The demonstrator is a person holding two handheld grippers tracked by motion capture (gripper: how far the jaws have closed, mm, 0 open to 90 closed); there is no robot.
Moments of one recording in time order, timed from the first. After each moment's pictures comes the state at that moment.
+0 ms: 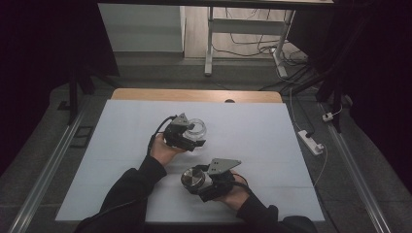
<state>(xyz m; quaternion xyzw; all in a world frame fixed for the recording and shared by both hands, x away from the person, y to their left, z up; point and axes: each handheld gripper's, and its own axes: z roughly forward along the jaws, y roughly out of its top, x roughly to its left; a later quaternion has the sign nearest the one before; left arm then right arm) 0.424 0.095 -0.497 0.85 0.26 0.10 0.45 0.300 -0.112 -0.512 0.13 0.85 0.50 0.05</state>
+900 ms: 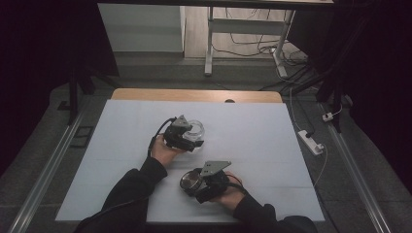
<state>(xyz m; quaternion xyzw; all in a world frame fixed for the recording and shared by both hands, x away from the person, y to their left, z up) 0.432 0.097 -0.518 0.85 0.28 0.11 0.44 0.307 -0.099 -0.536 0.14 0.88 0.45 0.05</state>
